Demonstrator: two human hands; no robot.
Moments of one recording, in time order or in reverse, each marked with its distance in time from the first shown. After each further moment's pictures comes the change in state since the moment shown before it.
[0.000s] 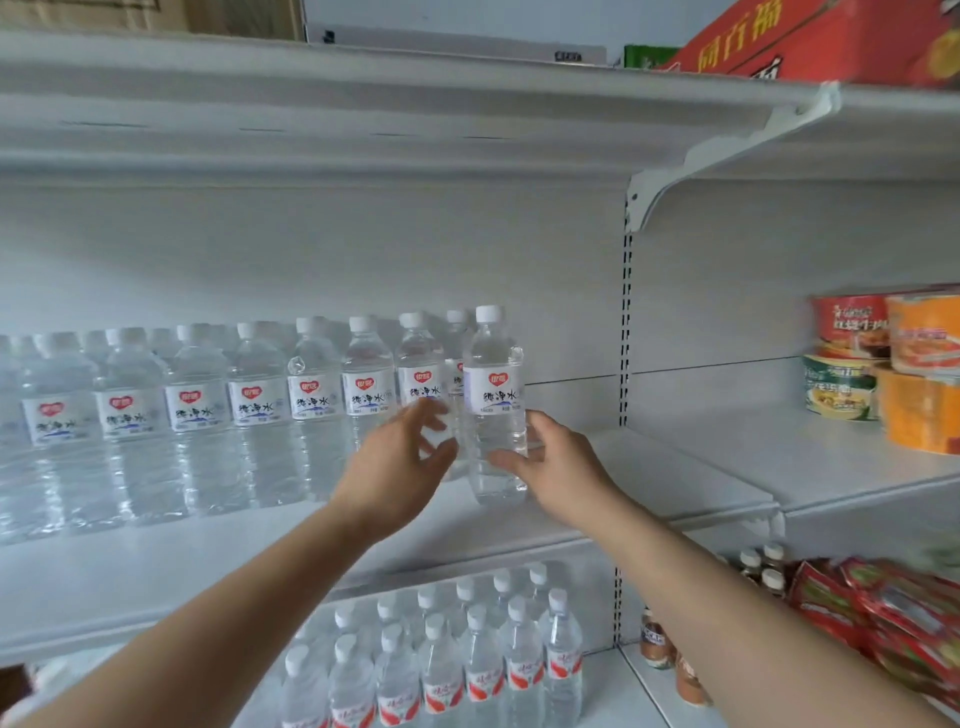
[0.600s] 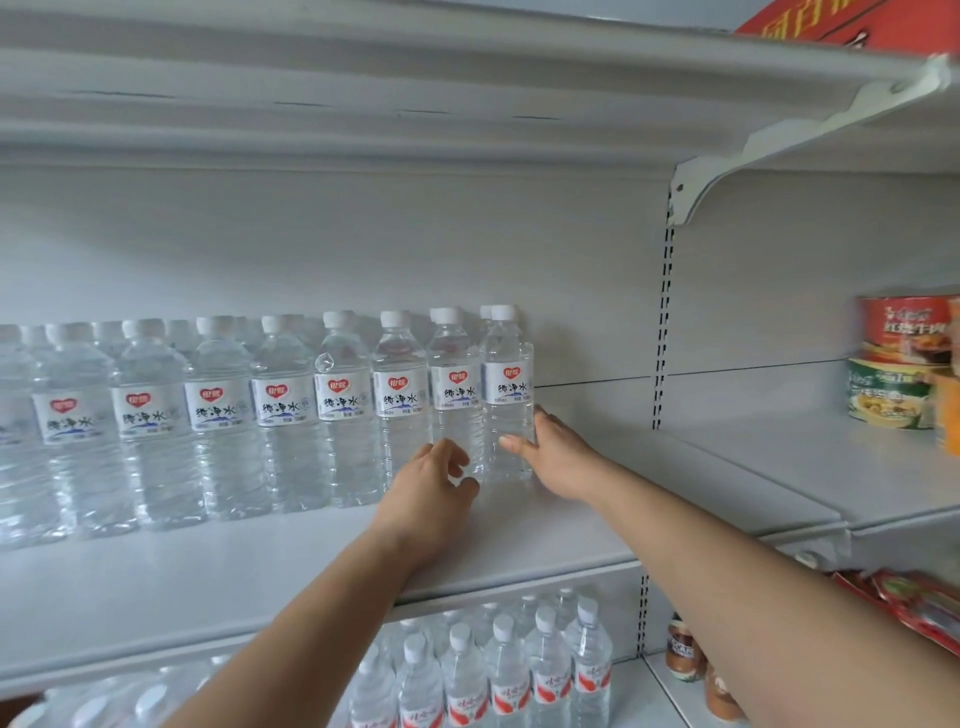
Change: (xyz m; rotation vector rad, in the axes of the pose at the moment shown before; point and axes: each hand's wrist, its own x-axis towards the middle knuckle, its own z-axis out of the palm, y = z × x) left_hand 0.011 -0.047 0.031 -0.027 -0.095 -0.149; right_hand 0.074 0.017 0.042 -0.250 -0.190 0.155
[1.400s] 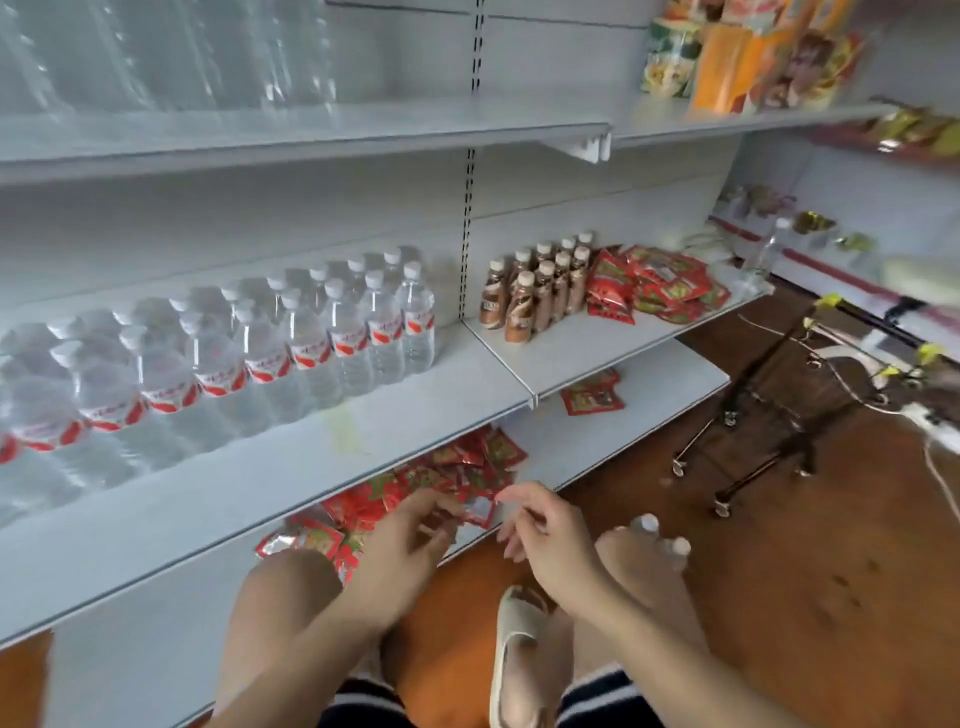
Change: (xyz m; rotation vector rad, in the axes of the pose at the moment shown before) left_hand -0.366 -0.054 0.185 -0.516 -0.579 -0.014; right_hand -0.466 0.163 0.157 0.362 0.140 0.486
